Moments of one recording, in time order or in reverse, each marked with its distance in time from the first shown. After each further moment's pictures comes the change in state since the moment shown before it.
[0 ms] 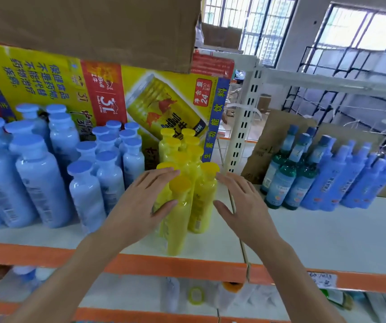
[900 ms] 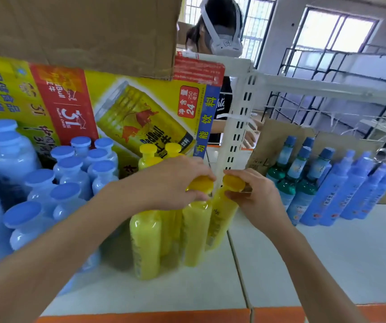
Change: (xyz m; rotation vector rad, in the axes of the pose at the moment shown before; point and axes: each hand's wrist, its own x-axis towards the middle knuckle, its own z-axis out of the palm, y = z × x) left_hand 0.142 0.011 0.003 0.017 -0.502 0.135; right_hand 0.076 0.045 -0.015 0.250 0.069 0.216
